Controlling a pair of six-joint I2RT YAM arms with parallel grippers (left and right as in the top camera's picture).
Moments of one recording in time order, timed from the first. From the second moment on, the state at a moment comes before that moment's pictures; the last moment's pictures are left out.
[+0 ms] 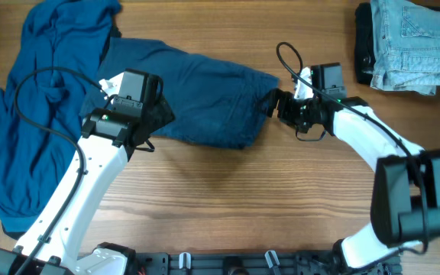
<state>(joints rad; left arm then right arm) -0.28 1.38 1.10 -0.82 -0.25 -0.73 0.14 1.78 0.99 -0.31 -0.57 0.50</state>
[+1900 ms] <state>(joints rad) -0.13 1.78 1.09 -0.21 0.20 -0.56 -0.04 1.94 1.23 -0.84 -0.21 0.34</state>
